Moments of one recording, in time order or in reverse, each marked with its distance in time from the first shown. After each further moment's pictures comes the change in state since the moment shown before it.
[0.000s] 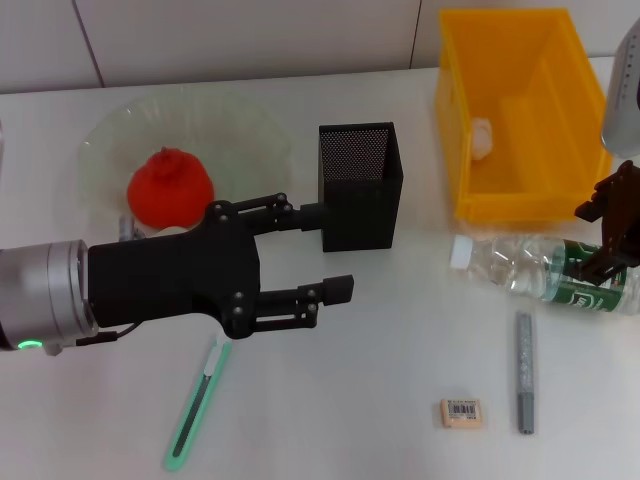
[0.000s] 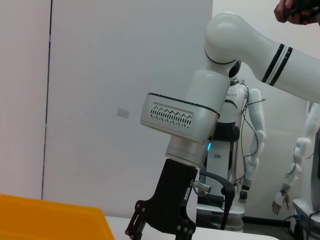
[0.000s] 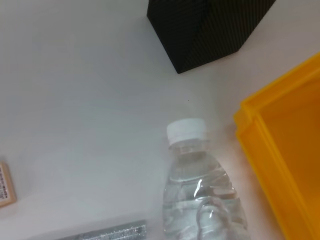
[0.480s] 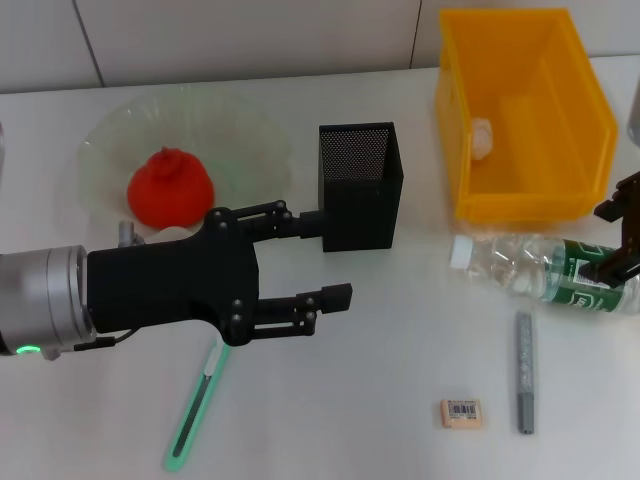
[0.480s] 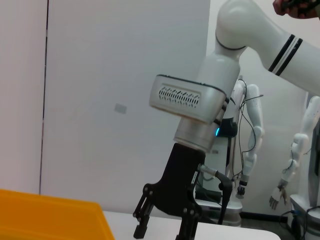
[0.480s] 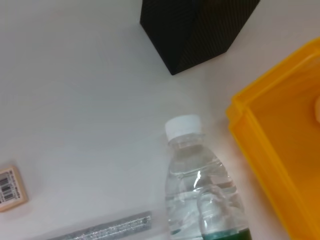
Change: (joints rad) left arm 0.006 0.000 -0.002 0.004 0.017 0.005 -0.001; right arm -0.053 0.001 -0.002 -0.129 0.020 -0.071 0.062
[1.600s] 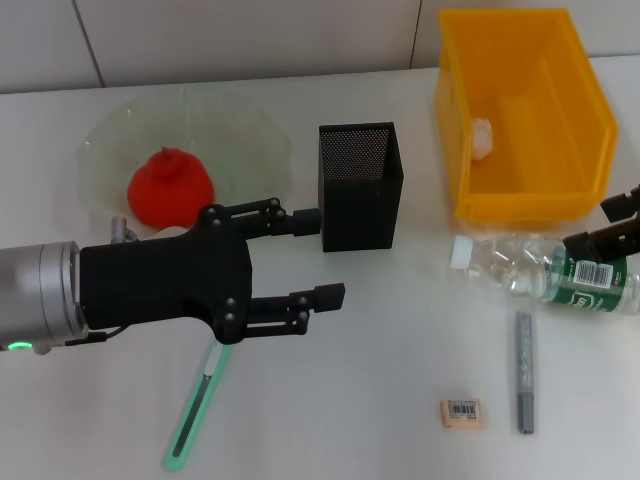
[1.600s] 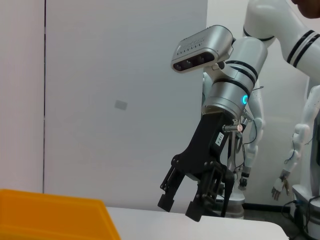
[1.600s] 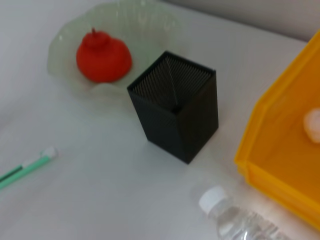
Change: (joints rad) left arm 0.001 0.001 -0.025 0.026 0.032 0.008 0.001; right arm -0.116 0.002 0.236 -0.192 0.359 -0.164 0.385
